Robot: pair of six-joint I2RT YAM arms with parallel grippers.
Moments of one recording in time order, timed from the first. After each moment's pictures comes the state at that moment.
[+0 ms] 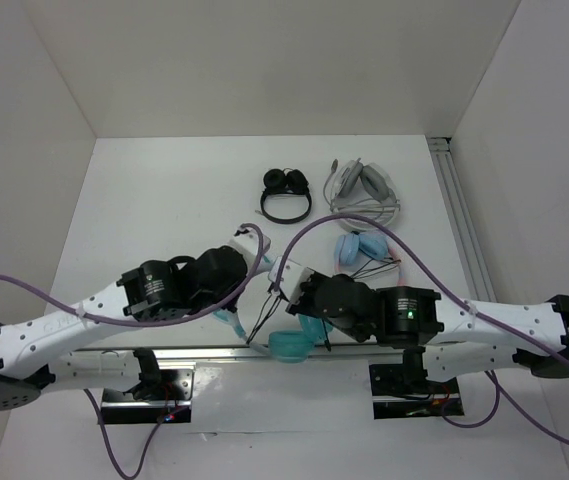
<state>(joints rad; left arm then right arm) -1.12 1.07 1.14 -0.93 -0.37 -0.34 1.43 1.03 1.05 -0.51 0.58 -0.23</state>
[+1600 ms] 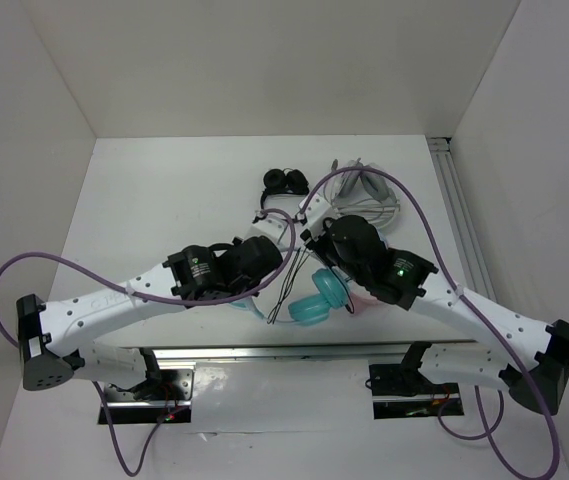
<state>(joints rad) -1.11 1.29 1.26 -0.94 -0.52 -0.46 0.91 1.06 0.99 -0.38 0.38 -0.21</state>
